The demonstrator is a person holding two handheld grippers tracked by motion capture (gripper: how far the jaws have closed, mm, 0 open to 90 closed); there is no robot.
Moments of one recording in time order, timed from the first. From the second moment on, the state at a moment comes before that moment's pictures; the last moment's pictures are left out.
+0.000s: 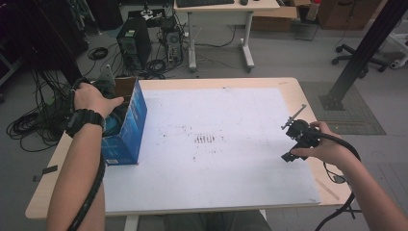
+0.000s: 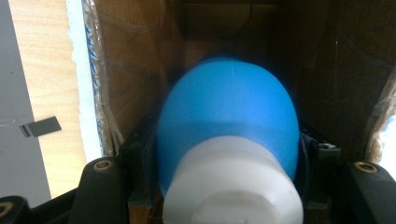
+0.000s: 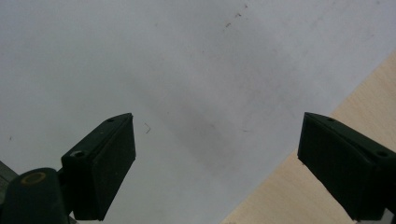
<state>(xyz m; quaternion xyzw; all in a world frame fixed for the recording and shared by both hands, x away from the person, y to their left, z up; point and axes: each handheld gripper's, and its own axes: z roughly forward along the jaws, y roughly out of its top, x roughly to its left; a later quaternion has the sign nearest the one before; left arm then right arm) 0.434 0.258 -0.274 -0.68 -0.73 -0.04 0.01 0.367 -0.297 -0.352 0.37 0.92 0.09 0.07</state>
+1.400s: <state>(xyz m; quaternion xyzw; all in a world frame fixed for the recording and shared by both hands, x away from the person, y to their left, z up) 0.430 0.255 -0.273 -0.68 -0.73 -0.04 0.01 0.364 -0.300 -0.354 0.37 0.92 0.09 0.07</state>
